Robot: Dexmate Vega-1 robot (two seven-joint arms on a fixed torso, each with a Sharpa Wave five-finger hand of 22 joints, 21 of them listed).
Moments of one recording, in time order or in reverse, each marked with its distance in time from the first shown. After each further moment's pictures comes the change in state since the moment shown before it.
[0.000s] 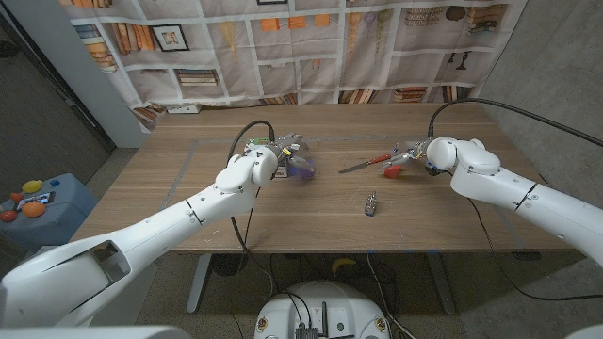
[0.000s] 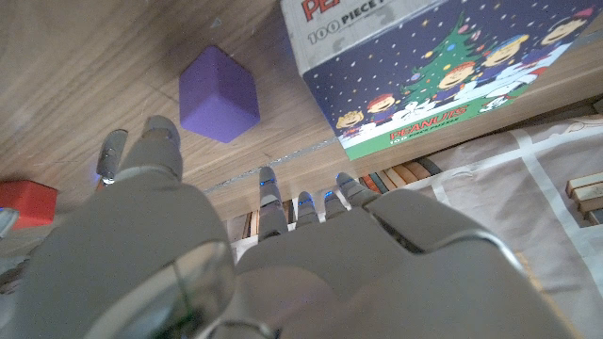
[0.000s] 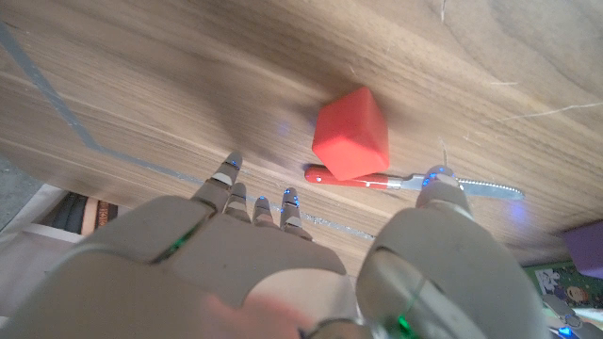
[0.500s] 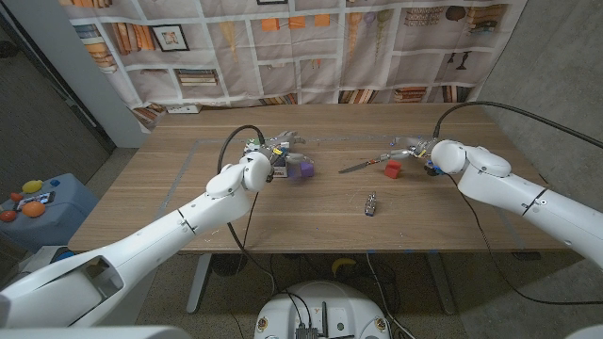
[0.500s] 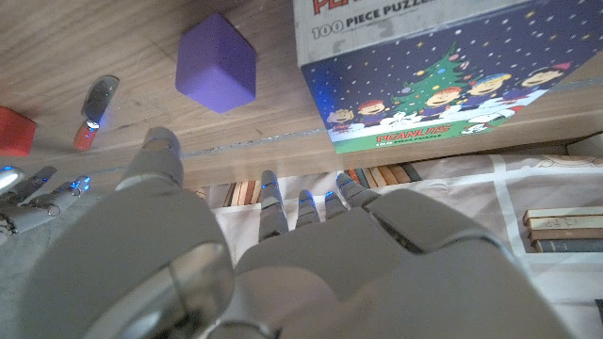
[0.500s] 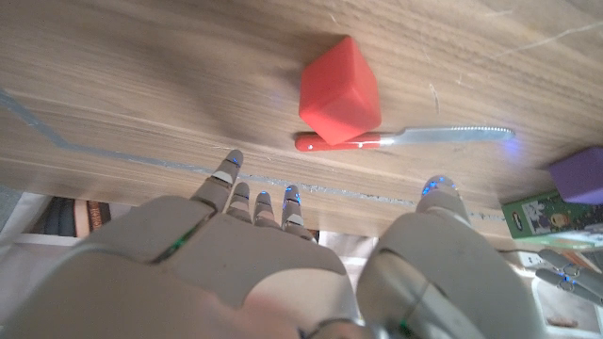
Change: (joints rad) left arm 0.108 0.001 -0.114 -0.038 -0.166 -0.012 0.161; left_hand -0.052 0.032 0.001 0.015 0.000 -0.016 0.005 0.000 0.000 0.022 0.011 0.009 0.000 0.006 -0.006 0.005 -0.002 -0.001 -0.002 0.000 0.000; right arm -0.069 0.007 0.081 0.025 0.168 0.095 -0.183; right_hand -0.065 0.026 -0.013 0.019 0.000 0.056 -0.019 -0.015 -0.040 0.046 -0.046 0.020 -0.009 0.025 -0.036 0.013 0.000 0.015 -0.029 0.008 0.000
